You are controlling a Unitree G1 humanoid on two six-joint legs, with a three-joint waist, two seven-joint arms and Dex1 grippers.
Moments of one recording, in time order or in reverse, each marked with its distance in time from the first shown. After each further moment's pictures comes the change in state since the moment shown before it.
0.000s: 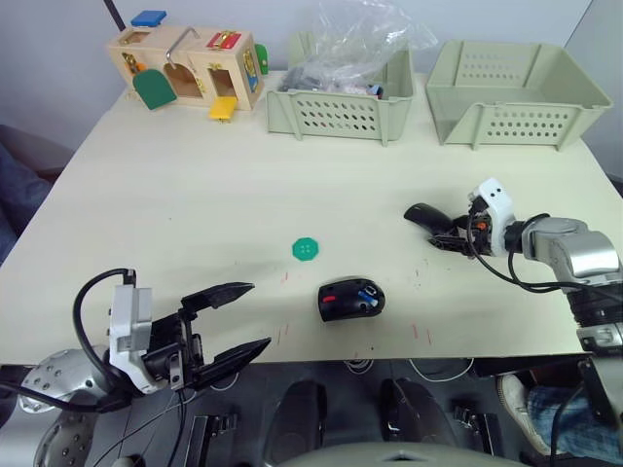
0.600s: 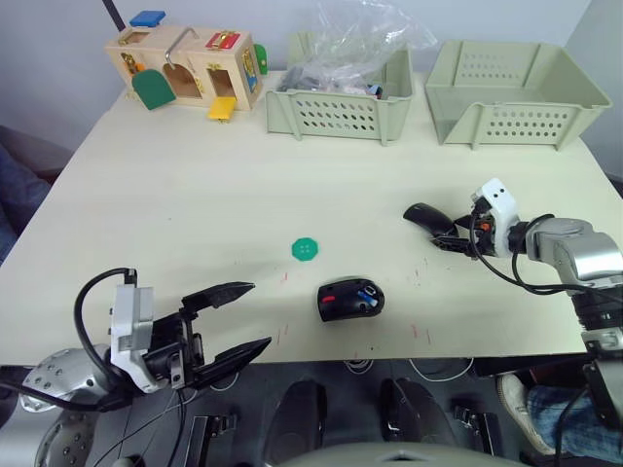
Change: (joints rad) left arm -0.004 0.000 -0.005 0.001 0.006 0.000 0.001; right arm 0.016 -0.018 -0.001 -0.031 -0.008 0.001 0.000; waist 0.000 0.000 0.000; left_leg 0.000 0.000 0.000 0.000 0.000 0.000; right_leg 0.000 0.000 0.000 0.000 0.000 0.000
